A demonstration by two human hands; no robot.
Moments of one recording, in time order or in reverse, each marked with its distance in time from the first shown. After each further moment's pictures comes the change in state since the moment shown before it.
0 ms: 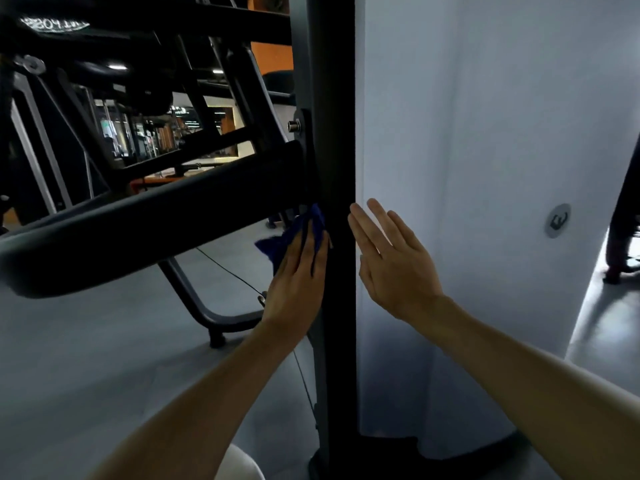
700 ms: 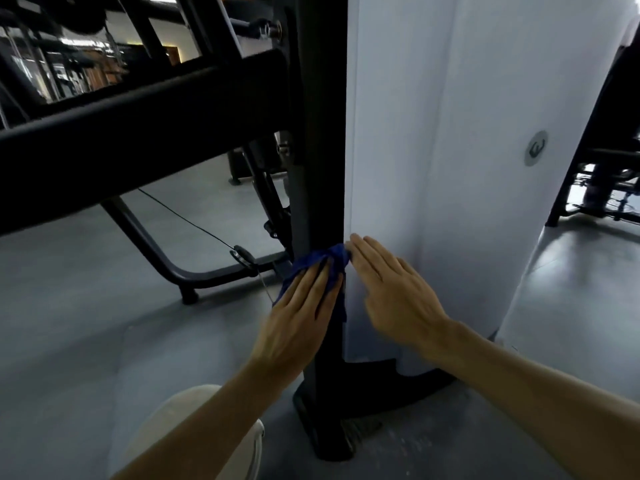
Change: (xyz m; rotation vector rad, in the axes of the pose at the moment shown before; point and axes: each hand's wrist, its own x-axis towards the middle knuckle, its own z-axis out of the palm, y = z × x) left_hand -0.139 0.034 0.014 -0.129 -0.025 0.306; right_hand -0.119 -0.067 -0.019 0.294 -0.392 0.145
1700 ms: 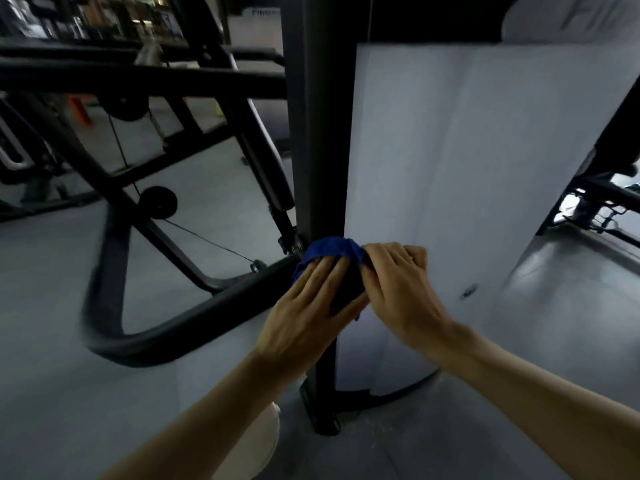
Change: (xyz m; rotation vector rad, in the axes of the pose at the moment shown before) left_hand 0.281 -0.105 -0.314 -0.031 -0.138 0.057; right_hand 0.234 0.020 -0.366 0.408 0.094 0.185
